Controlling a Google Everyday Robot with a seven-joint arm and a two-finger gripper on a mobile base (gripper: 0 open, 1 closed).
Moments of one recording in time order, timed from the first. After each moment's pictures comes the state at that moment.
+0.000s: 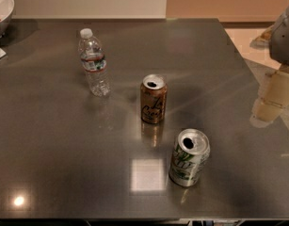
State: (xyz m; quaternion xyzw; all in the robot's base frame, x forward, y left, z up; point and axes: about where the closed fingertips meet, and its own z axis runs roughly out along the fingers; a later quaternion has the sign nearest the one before) arm 0.438 -0.217 0.976 -0.60 0.78 -0.03 0.16
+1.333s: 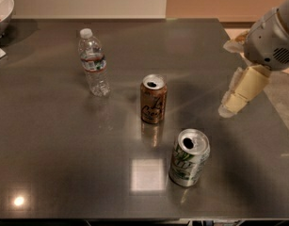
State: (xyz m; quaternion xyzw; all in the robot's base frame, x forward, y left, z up) arm 0.476 -0.177 0.955 -0.60 0.76 0.07 0.24
